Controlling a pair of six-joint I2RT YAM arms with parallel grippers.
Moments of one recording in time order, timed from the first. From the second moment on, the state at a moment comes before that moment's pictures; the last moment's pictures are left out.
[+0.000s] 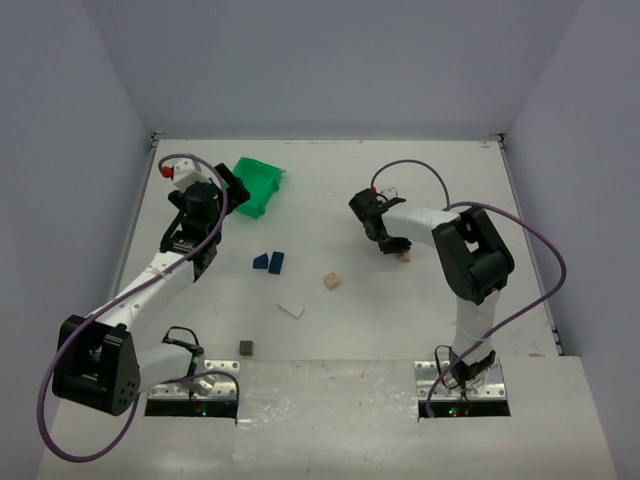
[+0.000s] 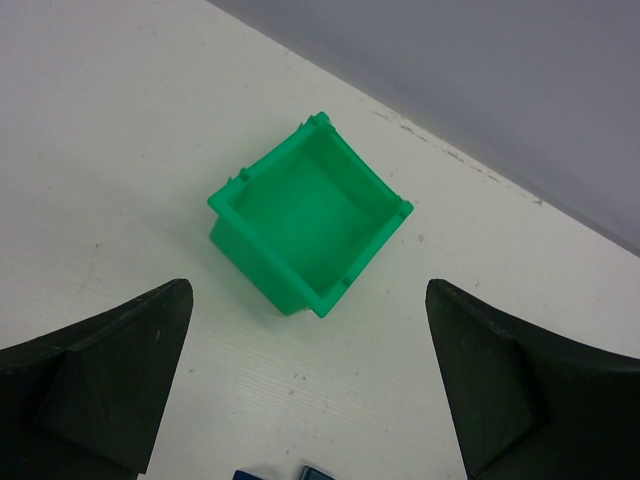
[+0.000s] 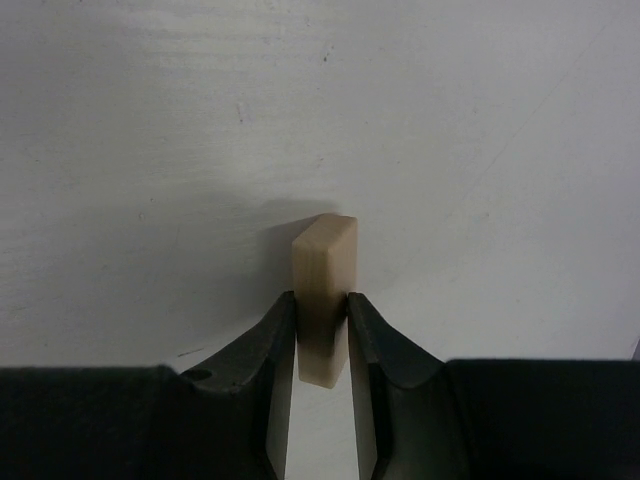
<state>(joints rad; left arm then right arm) -0.23 1.17 0.72 0.16 -0.44 -0.56 0.52 1.95 1.18 -0.61 0.63 0.40</state>
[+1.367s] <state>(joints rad) -0.23 1.12 0.72 0.15 -0.30 -0.54 0.75 1.67 1.09 -0.26 0.06 0.36</state>
